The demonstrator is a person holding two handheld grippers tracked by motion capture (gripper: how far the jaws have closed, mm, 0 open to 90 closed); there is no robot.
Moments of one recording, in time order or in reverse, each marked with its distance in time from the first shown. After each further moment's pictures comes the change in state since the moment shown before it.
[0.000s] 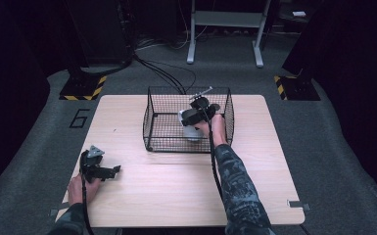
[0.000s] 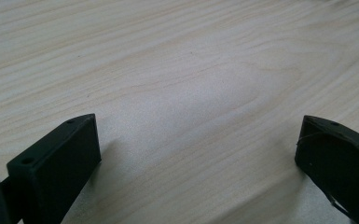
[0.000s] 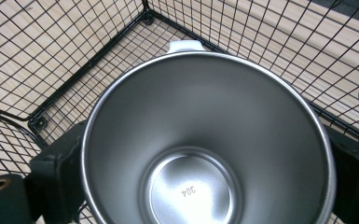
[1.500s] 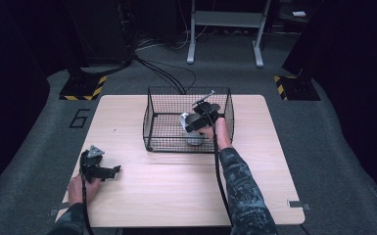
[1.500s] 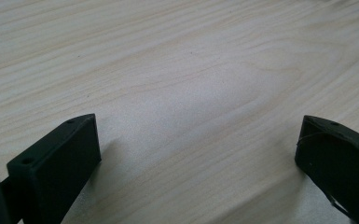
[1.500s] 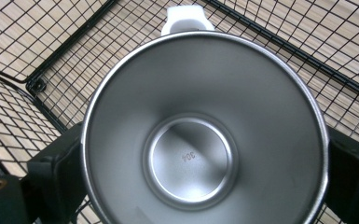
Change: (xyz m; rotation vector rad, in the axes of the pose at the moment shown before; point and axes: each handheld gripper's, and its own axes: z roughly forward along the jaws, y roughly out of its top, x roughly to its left) left arm 0.000 0.000 0.000 0.001 -0.002 0.005; right arm -0.003 -0.017 -0.001 0.083 0.024 0.015
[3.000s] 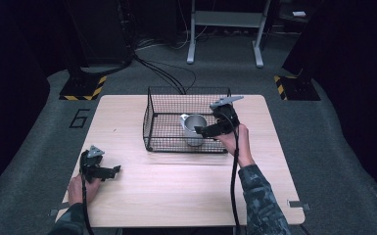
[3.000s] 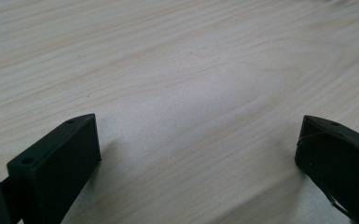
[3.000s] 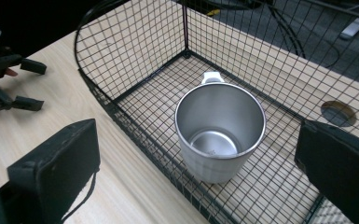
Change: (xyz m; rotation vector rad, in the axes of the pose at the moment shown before) left arm 0.000 0.000 0.000 0.000 0.001 -0.002; right arm 0.026 -0.045 -0.117 -0.309 0.043 -0.106
